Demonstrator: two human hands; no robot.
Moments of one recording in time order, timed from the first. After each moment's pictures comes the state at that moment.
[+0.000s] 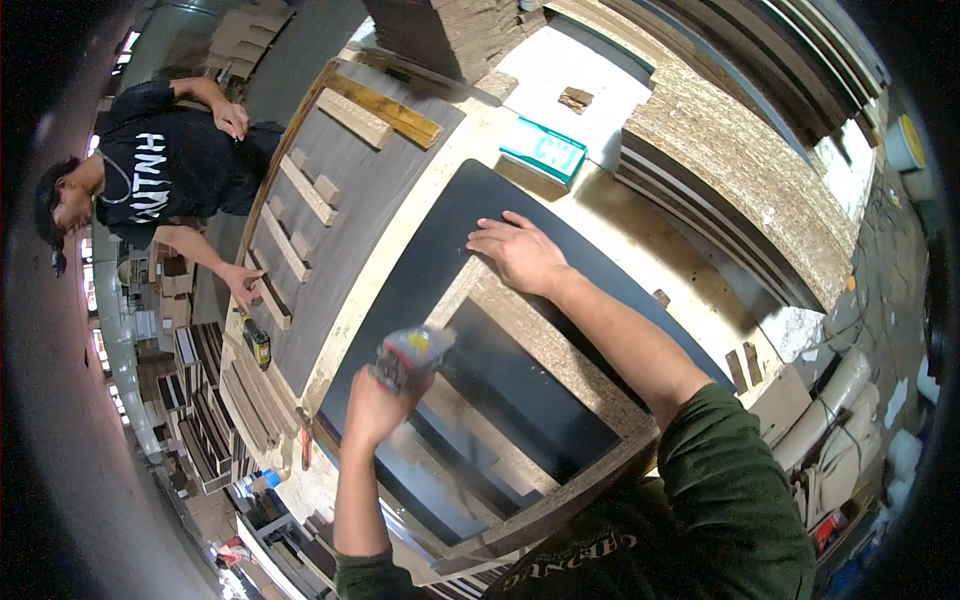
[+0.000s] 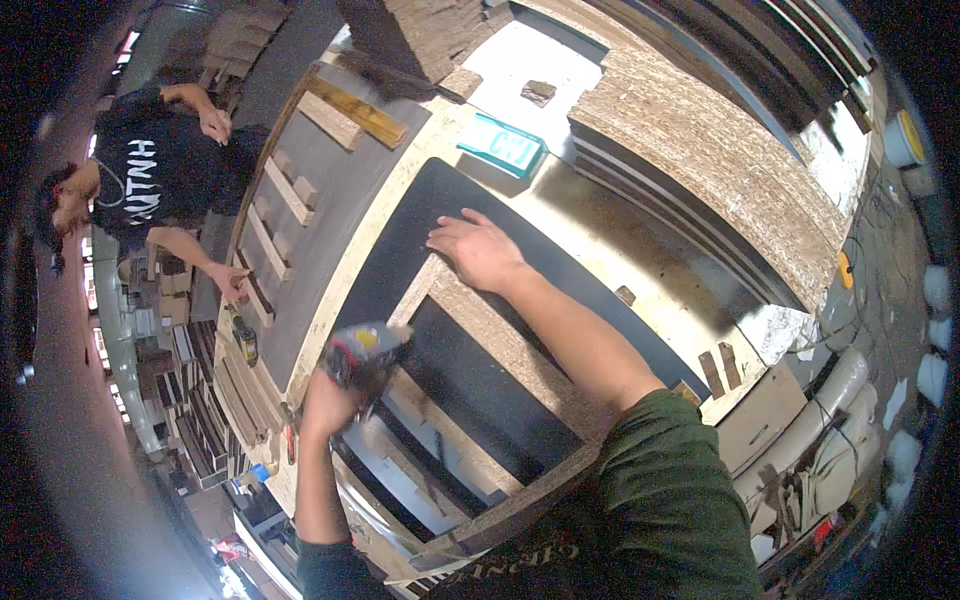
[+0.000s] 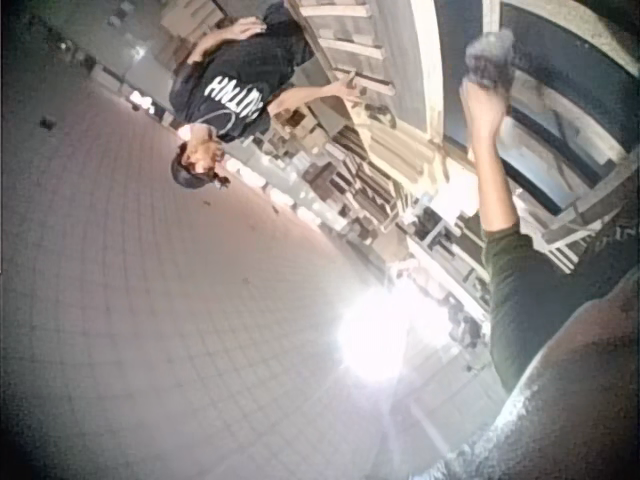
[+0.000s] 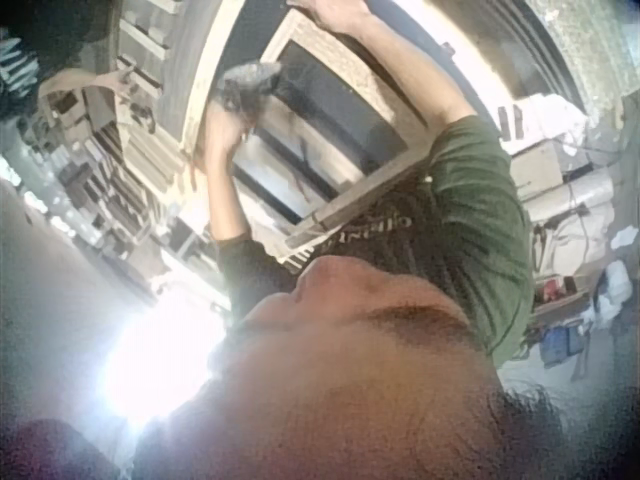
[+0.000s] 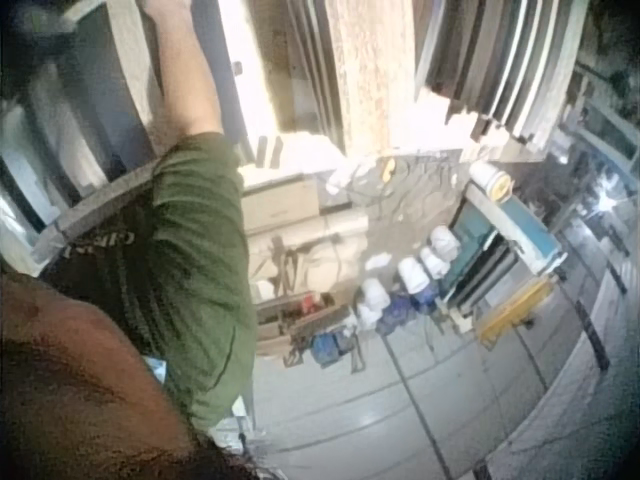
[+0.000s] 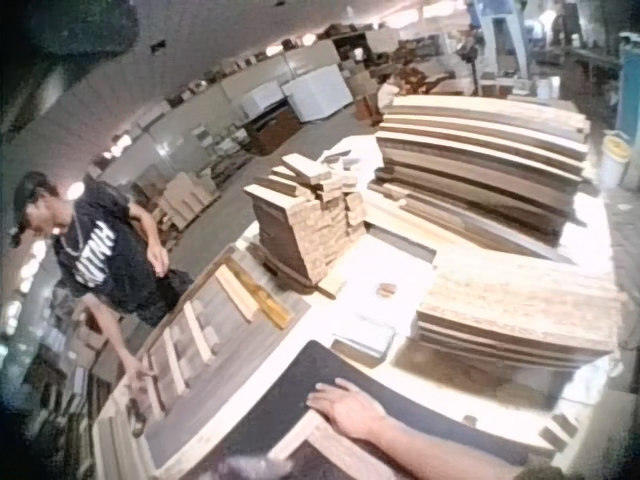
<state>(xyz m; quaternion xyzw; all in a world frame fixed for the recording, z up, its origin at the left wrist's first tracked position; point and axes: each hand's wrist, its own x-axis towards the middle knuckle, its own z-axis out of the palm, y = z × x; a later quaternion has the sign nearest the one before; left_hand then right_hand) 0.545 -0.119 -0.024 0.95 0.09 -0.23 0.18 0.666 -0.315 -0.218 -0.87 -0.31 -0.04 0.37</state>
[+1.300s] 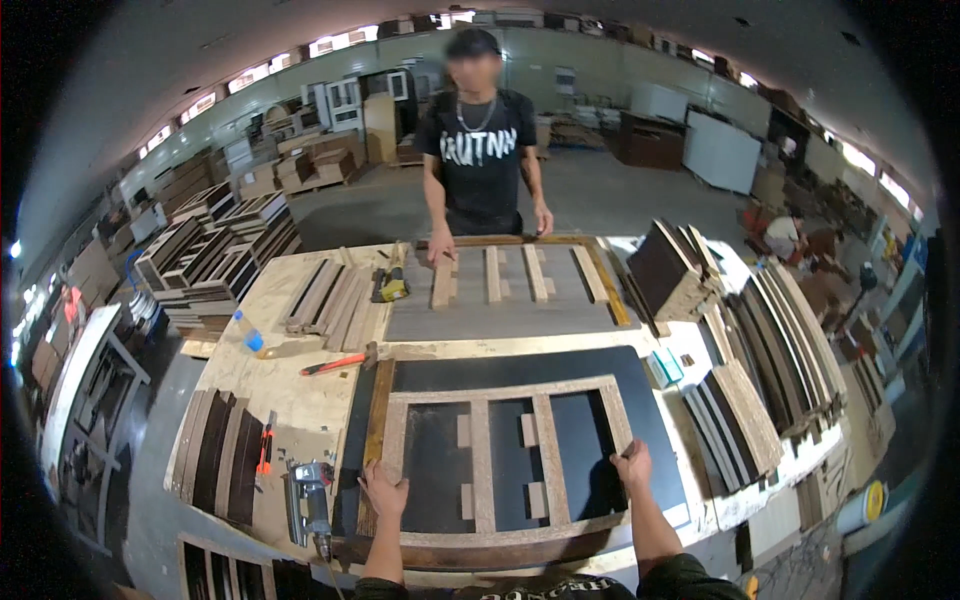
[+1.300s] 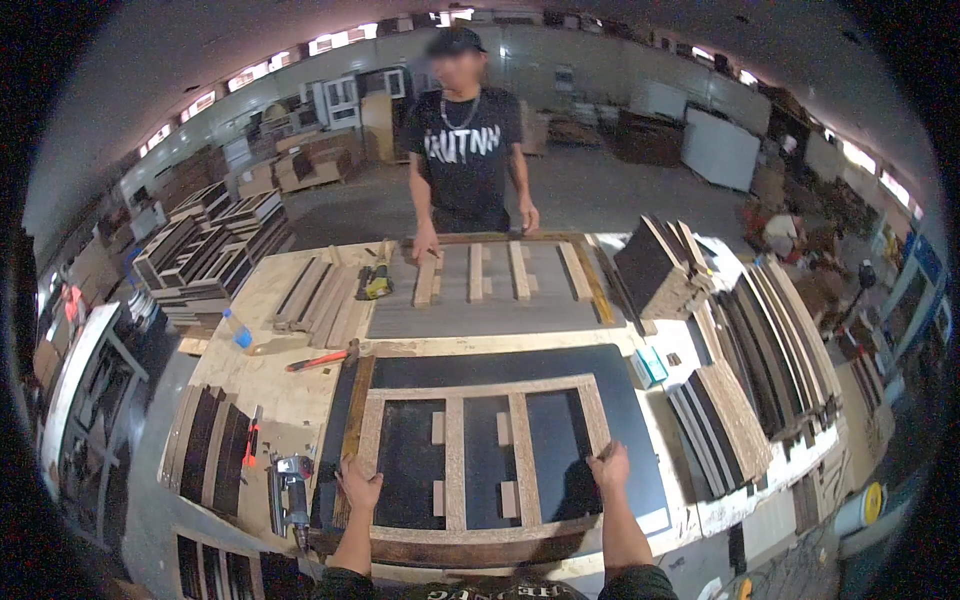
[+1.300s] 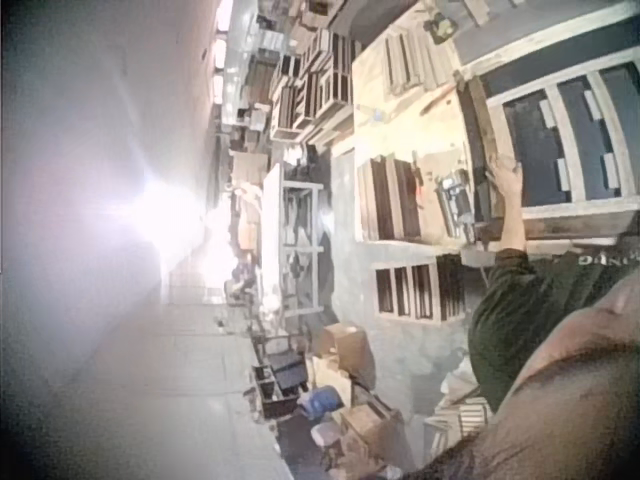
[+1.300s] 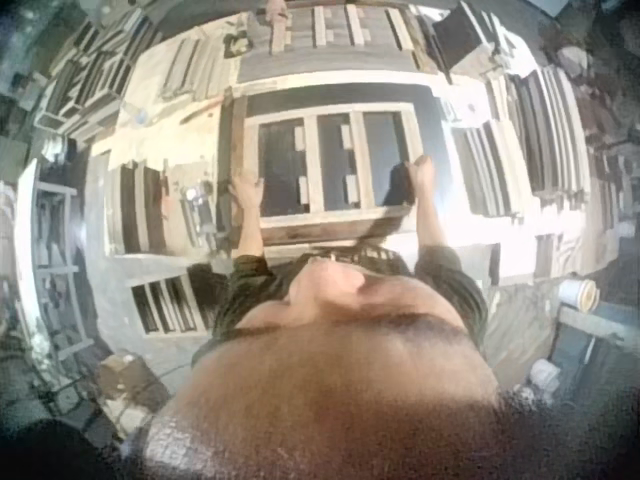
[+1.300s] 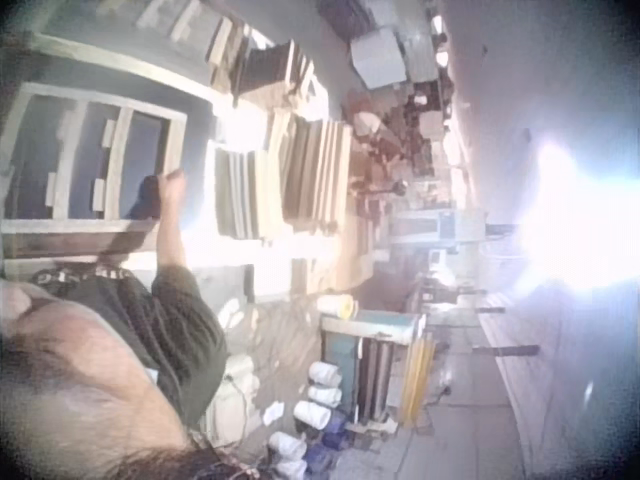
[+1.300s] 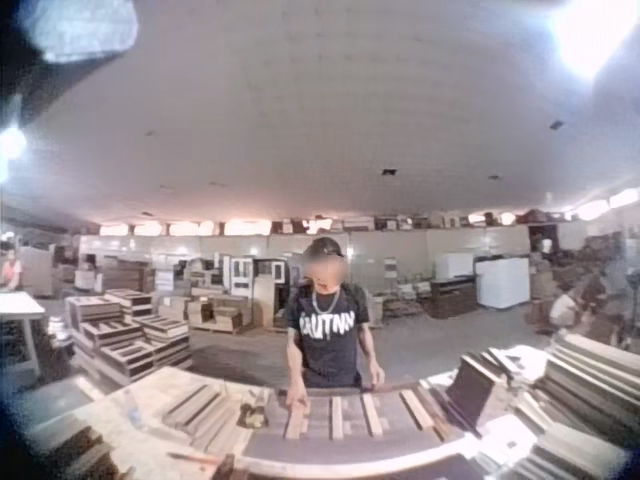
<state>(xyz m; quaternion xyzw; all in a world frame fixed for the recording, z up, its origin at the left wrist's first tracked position) 0.141 0.032 -0.206 0.83 0.48 0.21 0.21 0.466 -0.356 -0.183 -0.94 -0.06 0.01 0.33</state>
